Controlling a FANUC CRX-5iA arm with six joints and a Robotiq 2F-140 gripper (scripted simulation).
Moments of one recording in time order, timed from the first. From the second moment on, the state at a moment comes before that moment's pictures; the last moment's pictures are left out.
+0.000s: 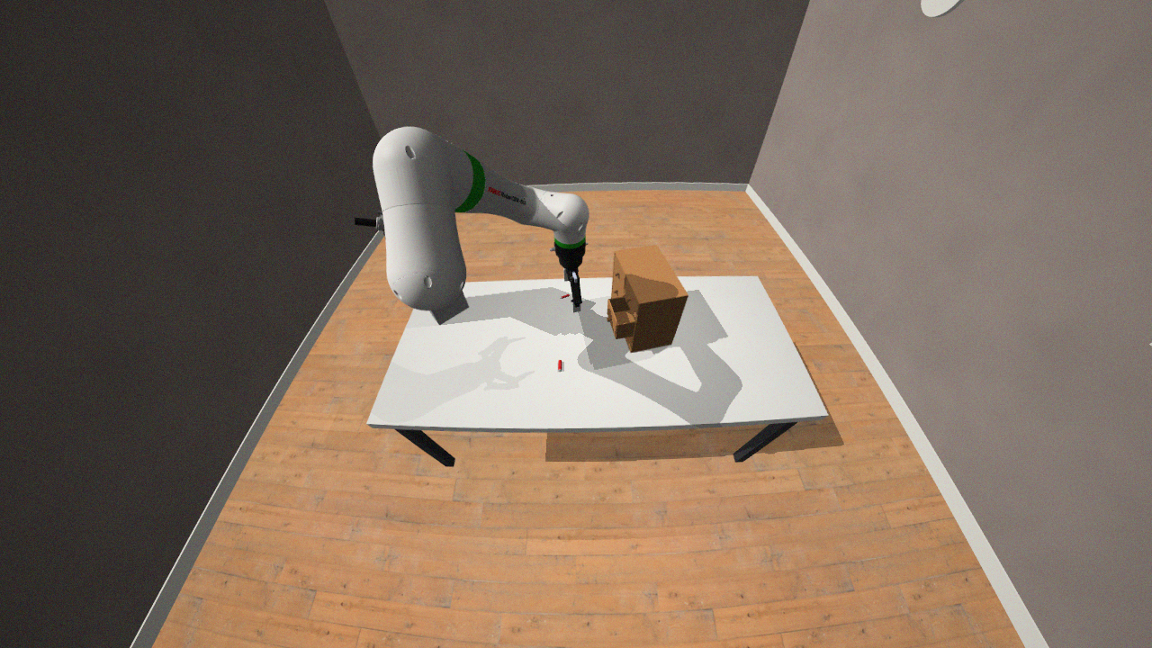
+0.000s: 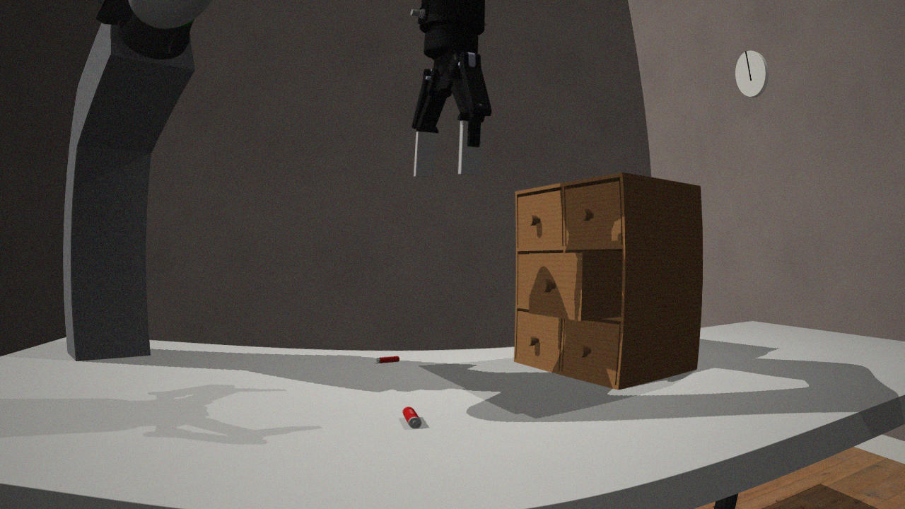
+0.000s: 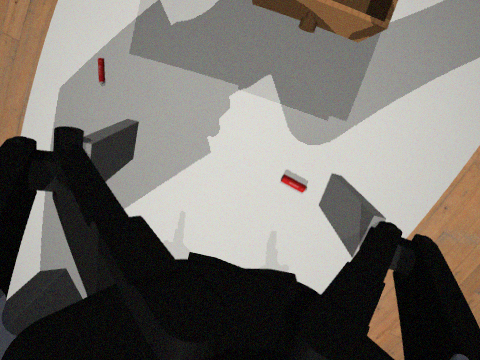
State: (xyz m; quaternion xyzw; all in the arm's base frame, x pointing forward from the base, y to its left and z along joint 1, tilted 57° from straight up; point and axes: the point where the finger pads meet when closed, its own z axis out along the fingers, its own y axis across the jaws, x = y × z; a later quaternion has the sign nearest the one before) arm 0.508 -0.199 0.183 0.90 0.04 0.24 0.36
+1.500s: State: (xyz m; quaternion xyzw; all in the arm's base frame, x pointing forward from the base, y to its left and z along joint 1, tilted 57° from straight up) arm 0.425 -0.207 0.057 0.93 0.10 0.21 0.28
